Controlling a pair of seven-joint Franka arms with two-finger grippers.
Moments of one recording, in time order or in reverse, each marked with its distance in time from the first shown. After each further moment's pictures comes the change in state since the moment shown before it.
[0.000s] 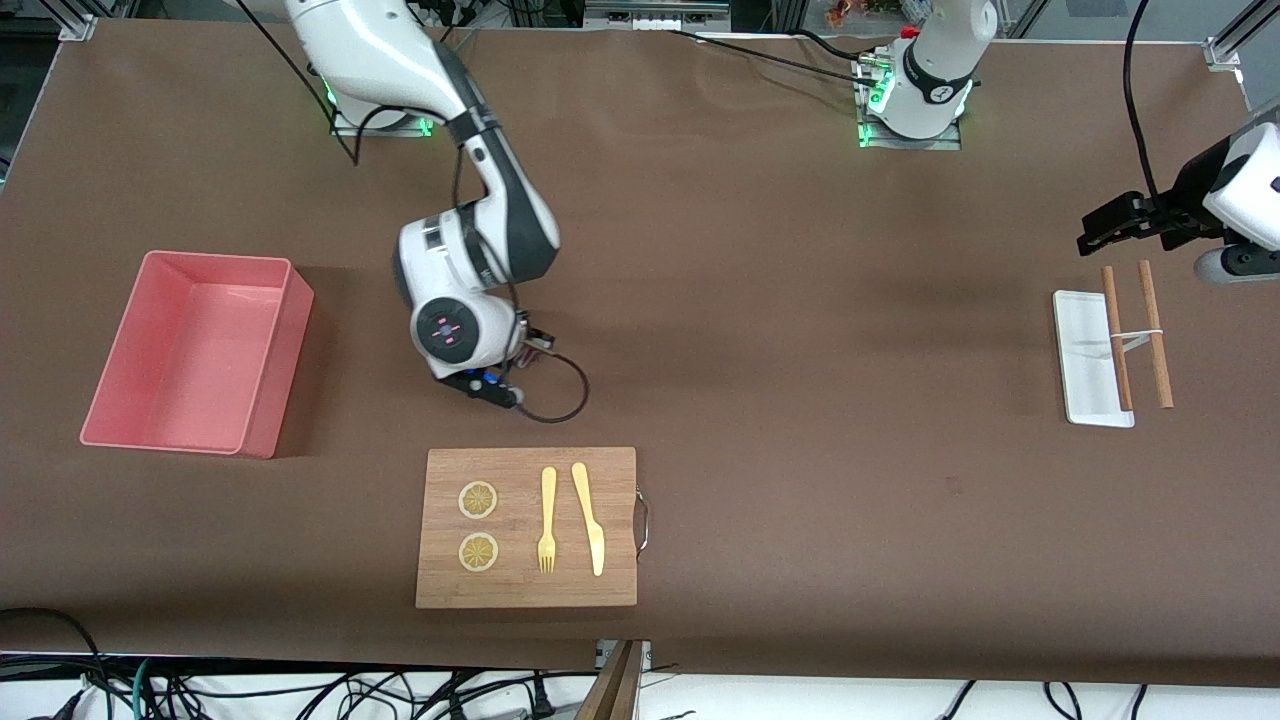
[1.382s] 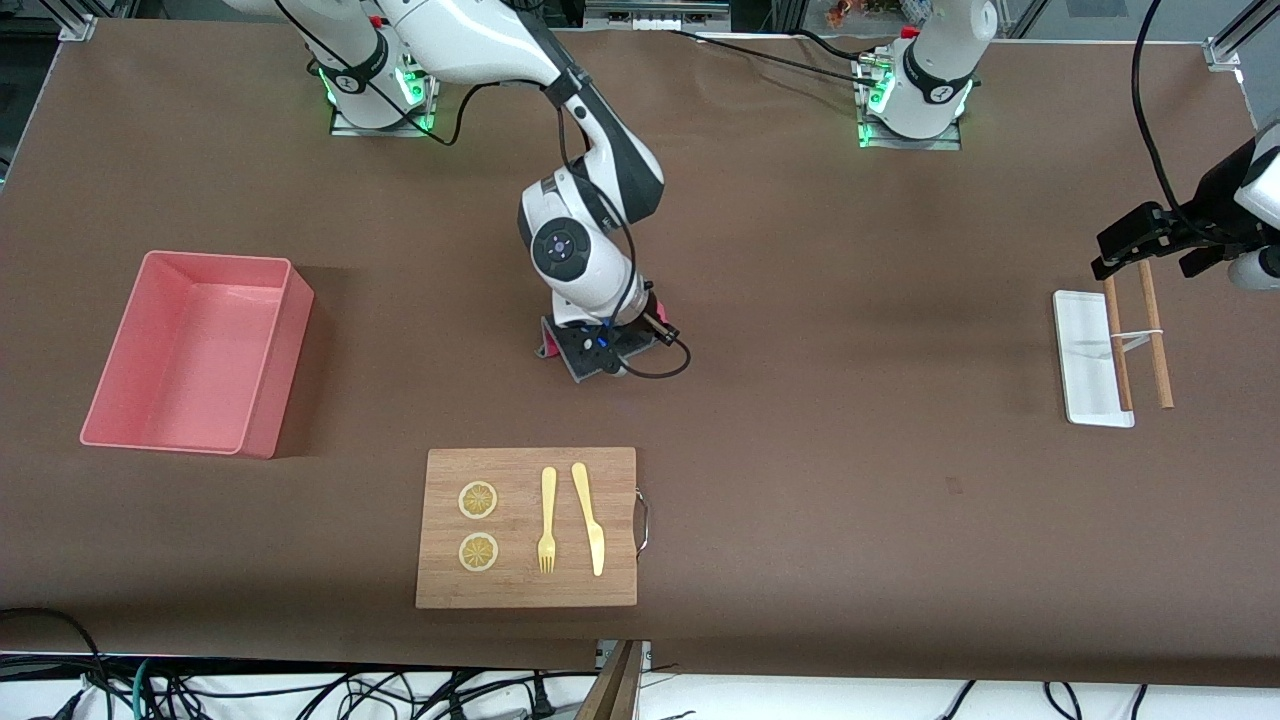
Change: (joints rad) left arm 0.001 0.041 -0.023 0.098 -0.002 0.071 0.003; right arm 0.059 0.062 0.146 0.038 0.157 0.390 0.291
